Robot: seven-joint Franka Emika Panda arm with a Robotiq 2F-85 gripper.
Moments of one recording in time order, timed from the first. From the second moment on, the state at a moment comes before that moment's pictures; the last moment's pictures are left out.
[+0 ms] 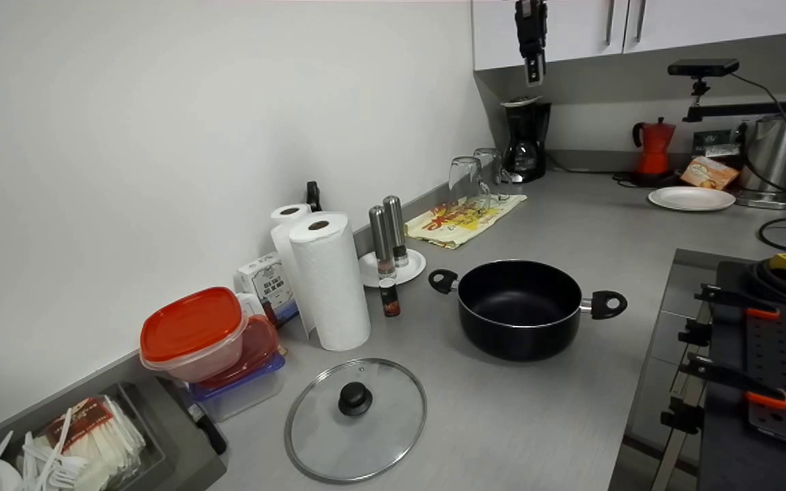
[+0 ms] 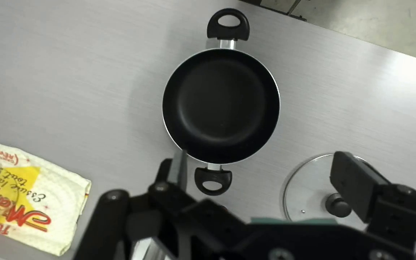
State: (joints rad) arm 0.06 -0.20 0.04 -2.03 -0.13 1.73 -0.17
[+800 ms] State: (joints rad) arm 0.13 0.18 0.12 -1.60 -0.19 1.75 -0.24
